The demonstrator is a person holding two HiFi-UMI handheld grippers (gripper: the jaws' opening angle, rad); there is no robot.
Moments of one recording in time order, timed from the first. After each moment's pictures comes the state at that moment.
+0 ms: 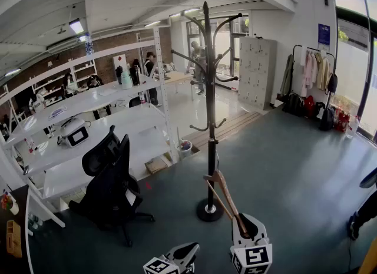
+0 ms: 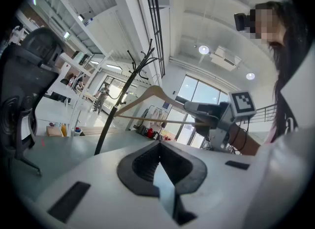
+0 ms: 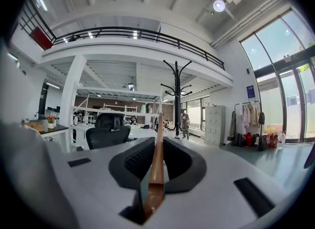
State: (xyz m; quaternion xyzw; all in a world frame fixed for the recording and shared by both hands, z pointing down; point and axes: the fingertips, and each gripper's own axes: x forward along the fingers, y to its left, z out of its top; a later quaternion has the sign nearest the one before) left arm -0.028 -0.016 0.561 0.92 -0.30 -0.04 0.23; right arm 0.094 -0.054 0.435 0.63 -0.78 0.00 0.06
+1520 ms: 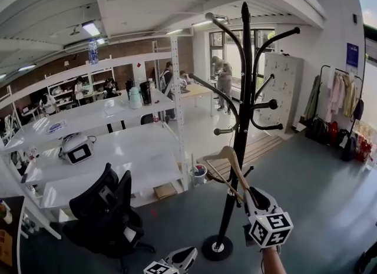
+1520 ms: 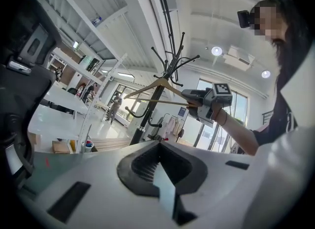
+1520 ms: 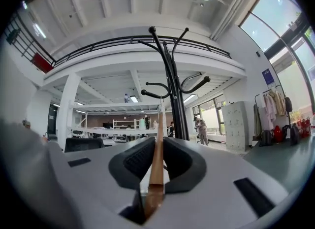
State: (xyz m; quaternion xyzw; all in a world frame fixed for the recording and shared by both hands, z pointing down) left arm -0.065 -0.337 0.543 0.91 -0.36 -0.06 0.22; right arm 0.119 -0.479 0.352 0.56 -0.83 0.02 -0.03
